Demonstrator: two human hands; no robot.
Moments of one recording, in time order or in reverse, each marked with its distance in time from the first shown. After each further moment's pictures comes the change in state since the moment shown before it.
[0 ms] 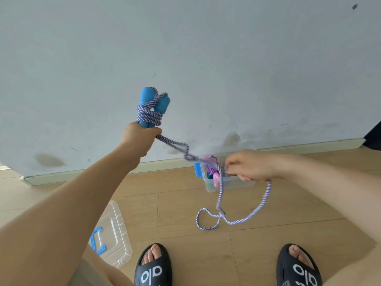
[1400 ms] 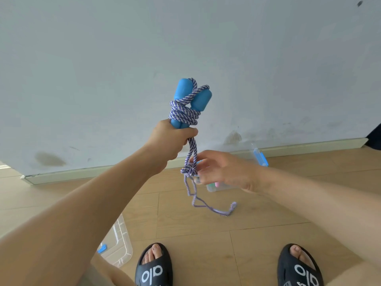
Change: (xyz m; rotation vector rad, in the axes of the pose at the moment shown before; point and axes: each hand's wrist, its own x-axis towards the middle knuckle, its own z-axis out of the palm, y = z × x) left_hand -0.040 0.027 0.038 -0.110 -0.261 0.071; right_hand 0.007 -0.034 0.041 0.430 -0.032 -0.236
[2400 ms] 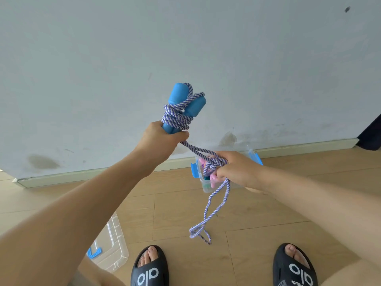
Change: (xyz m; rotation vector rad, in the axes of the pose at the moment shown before) left_hand -0.006 -0.003 -0.007 0.131 0.077 0.067; right_hand 0.000 0.024 -0.020 -0.099 0.196 0.061
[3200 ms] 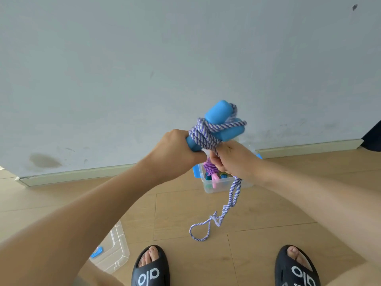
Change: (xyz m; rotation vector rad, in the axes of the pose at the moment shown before) left_hand -0.034 0.019 0.013 0.438 -0.163 0.276; right_hand 0.005 -0.026 0.001 -0.132 0.146 -0.142
